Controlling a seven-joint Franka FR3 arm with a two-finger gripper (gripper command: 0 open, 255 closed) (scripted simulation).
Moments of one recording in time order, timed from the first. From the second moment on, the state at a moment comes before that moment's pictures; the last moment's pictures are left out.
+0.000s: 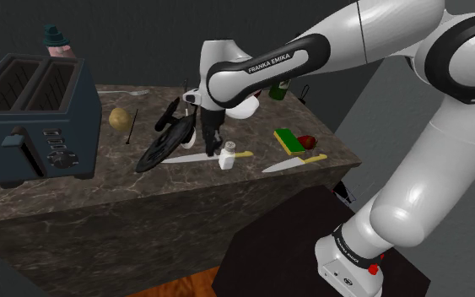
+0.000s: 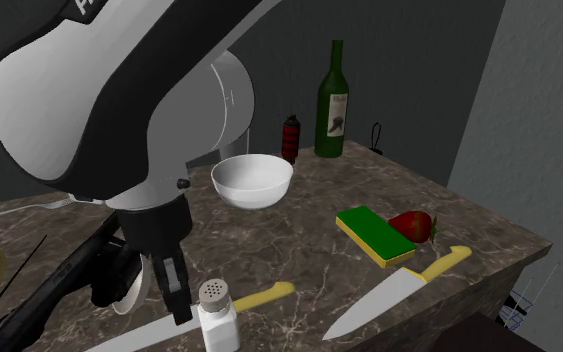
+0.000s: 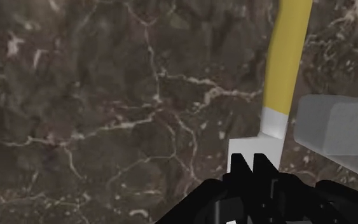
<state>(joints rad) 0.04 0.18 0.39 -2.09 0.03 2.12 -0.94</state>
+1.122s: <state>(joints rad) -0.03 -0.16 0.32 -2.44 0.08 2.25 -0.86</state>
